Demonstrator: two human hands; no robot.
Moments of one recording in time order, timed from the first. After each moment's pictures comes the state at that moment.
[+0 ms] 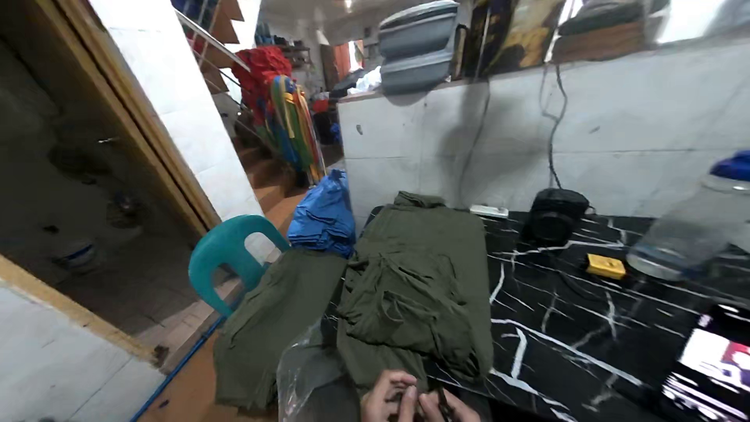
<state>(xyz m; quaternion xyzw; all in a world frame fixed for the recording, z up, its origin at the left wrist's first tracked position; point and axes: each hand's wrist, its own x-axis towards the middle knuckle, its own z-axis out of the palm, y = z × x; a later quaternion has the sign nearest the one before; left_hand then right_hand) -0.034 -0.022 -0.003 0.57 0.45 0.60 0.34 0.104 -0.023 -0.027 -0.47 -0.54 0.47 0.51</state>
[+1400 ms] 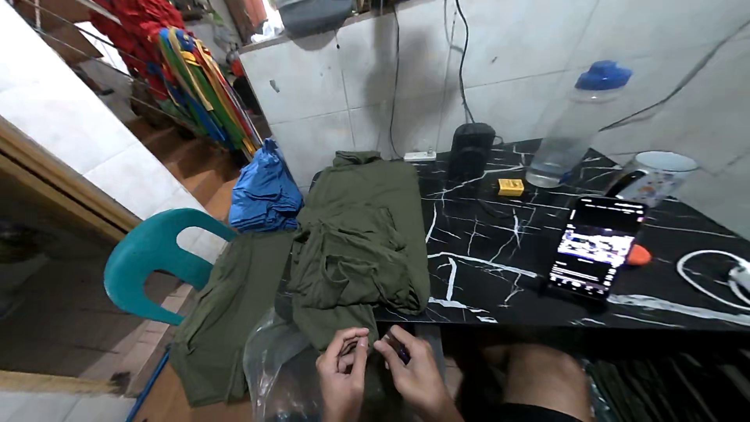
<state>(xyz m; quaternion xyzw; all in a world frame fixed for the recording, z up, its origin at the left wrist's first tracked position) -0.042 -0.014 -0.017 0.60 0.41 0.60 0.33 0.101 -0.024 -0.032 -0.54 -0.57 0.36 0.51</state>
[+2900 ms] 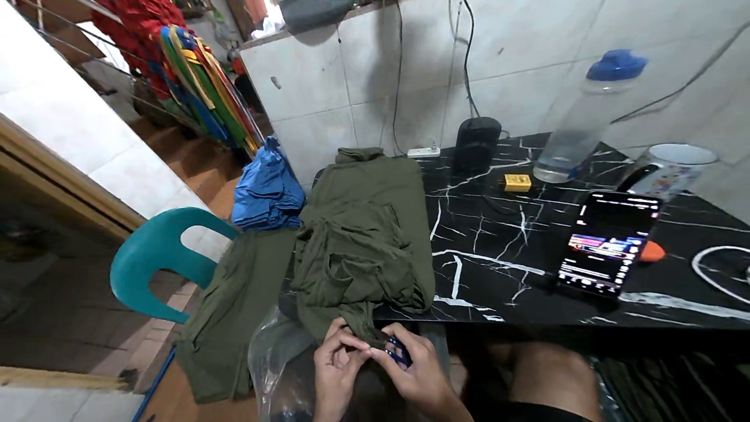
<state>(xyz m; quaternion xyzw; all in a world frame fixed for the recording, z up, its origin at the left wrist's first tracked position) -0.069 0.003 -0.034 0.60 0.30 0.61 0.42 0.103 -0.021 -0.035 -0.49 -0.65 0.28 0.51</state>
